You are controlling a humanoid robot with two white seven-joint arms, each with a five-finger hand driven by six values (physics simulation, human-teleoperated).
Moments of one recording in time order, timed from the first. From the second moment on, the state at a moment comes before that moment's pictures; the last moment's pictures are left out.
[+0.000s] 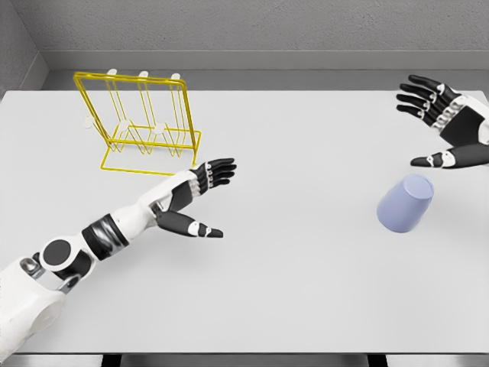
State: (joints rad) left arm -0.28 0.57 -0.67 -1.60 0.65 -0.19 -0.36; right arm -0.42 -1.02 0.62 -1.39 -1.16 -0.39 0.61
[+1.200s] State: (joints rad) left arm -0.30 0.48 -0.68 -1.48 0.60 -0.18 -0.36; right arm -0.10 -0.95 0.50 -1.13 -1.13 -0.61 0.61
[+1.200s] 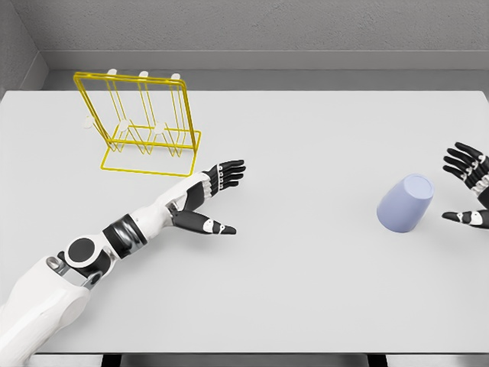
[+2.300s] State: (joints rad) left arm -0.30 0.48 -0.67 -1.47 0.59 -0.18 -0.36; right arm -0.12 -0.82 0.49 -1.05 -1.04 -0.61 0.61
